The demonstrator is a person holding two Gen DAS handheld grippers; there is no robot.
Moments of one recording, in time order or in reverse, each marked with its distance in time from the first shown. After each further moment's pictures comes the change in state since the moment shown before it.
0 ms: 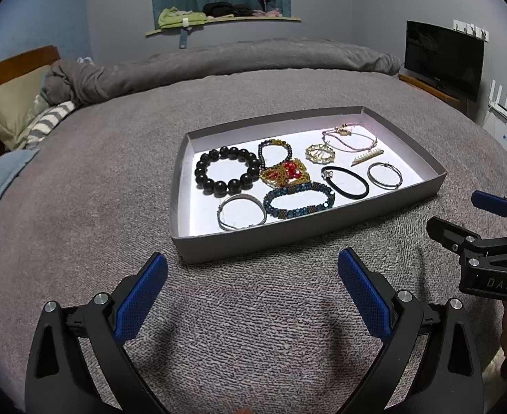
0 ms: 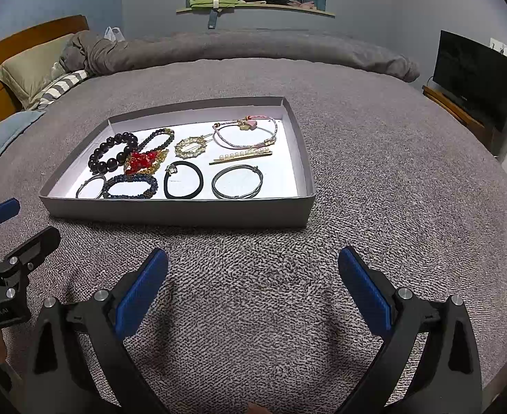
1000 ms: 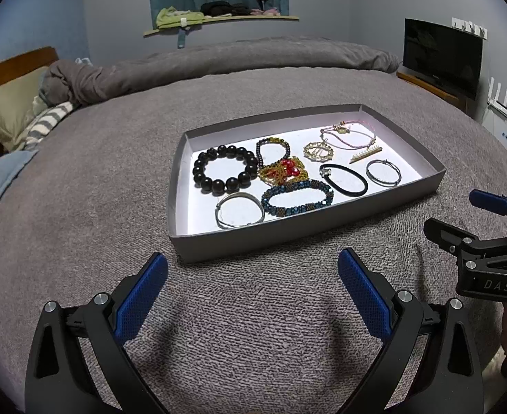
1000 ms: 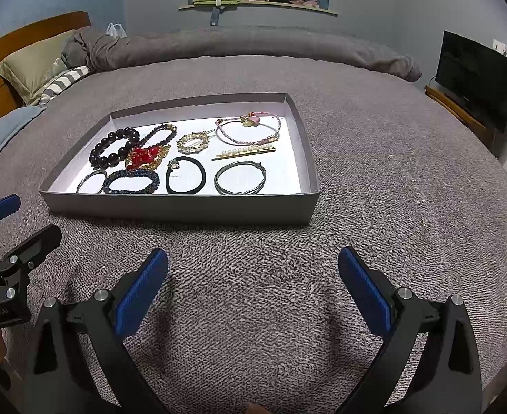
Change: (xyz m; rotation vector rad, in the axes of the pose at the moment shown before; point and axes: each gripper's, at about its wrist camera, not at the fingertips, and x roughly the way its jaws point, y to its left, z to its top) left arm 0.001 -0.001 0.000 0.007 0.004 -0.003; right arm 0.003 0.002 -0.001 -0.009 0.006 0.000
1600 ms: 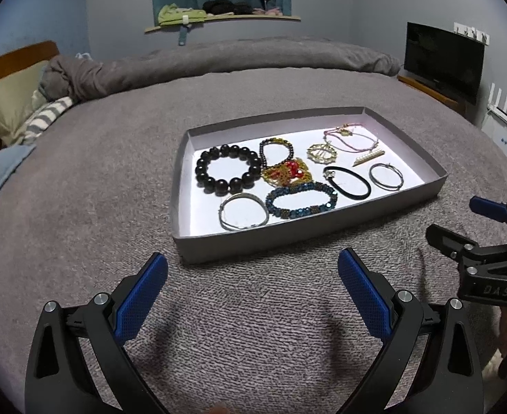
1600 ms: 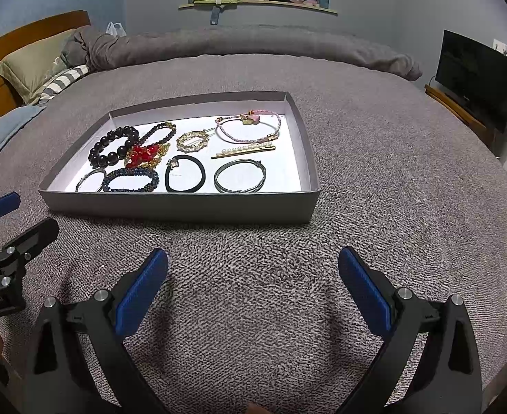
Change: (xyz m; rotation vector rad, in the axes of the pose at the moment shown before) left arm 0.000 0.008 0.002 -0.016 0.001 -0.016; right arm 0.001 0.000 -0.002 -0.003 0.006 0.000
